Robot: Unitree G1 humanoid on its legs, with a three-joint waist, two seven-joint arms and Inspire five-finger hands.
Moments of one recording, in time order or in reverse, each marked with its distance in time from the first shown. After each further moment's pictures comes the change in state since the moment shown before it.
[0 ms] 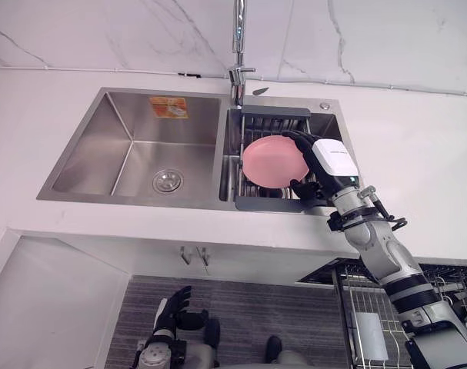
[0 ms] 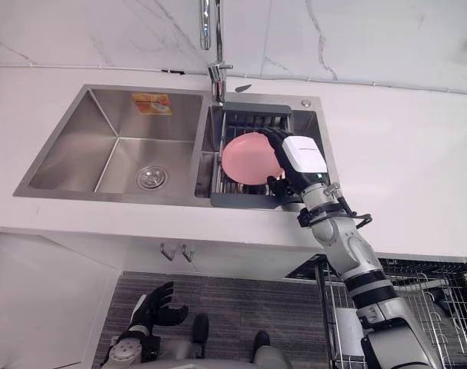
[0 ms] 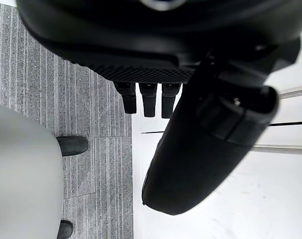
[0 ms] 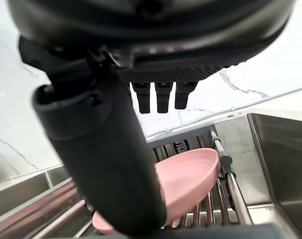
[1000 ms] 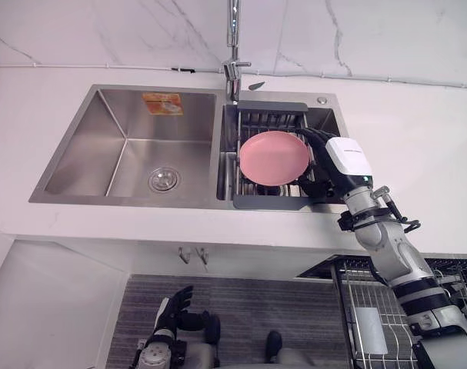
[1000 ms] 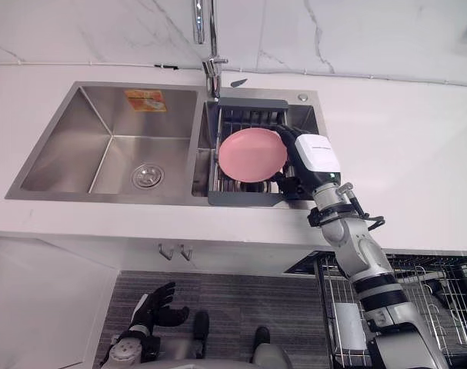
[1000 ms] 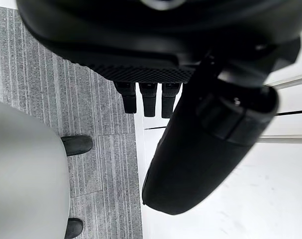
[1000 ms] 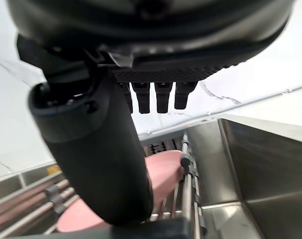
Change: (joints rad) left arm -0.001 0.005 -0.002 -0.007 0.025 -0.002 -0.011; right arm 0.004 -0.027 -0.050 0.031 -0.002 0.021 -0.002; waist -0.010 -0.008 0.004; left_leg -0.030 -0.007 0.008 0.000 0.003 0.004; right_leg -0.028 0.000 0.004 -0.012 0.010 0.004
